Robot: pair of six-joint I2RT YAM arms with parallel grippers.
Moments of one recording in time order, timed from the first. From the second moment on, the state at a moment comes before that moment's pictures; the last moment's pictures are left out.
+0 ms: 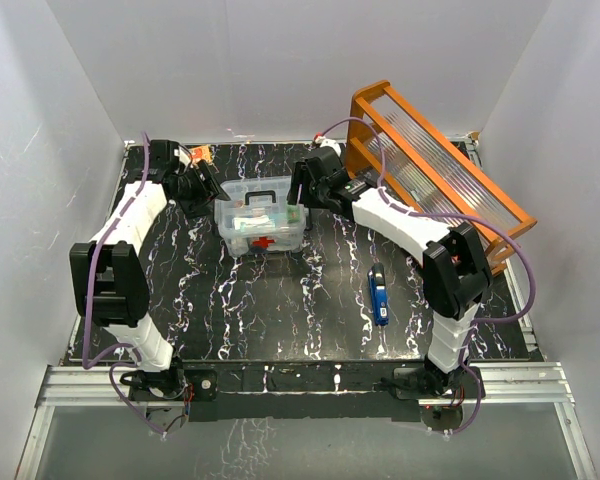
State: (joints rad) left arm -0.04 1.71 1.40 -0.64 0.33 -0.56; right arm 0.62 1.86 1.54 -0.34 0.13 0.58
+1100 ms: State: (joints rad) left arm 0.00 1.81 1.38 -0.58 0.59 -0.53; right arm 0.47 1.97 1.50 -0.16 -0.30 0.64
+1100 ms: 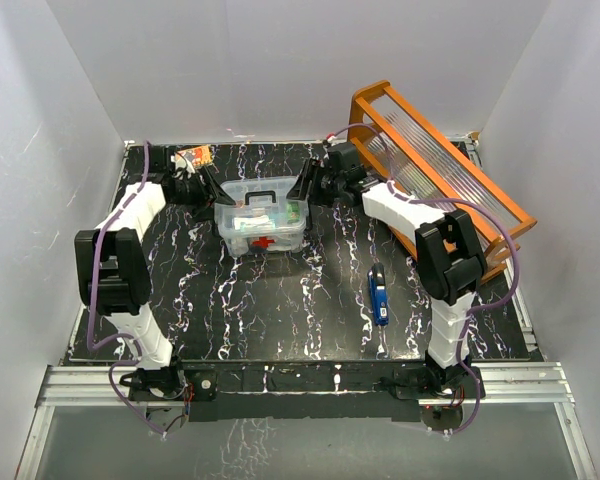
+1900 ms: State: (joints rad) left arm 0.04 1.61 1.07 -0.41 0.71 -0.58; right arm 0.45 1.83 1.23 0.05 -0.40 0.71
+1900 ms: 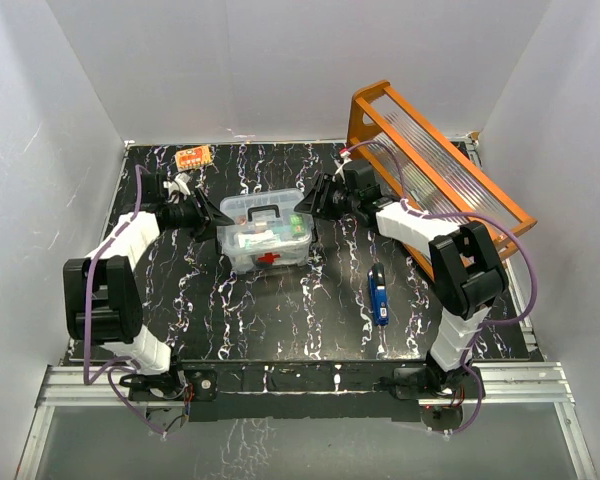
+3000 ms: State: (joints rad) left arm 0.01 1.56 1.28 -0.67 0.45 -0.40; right arm 0.45 1.66 1.18 -0.15 -0.29 0.59
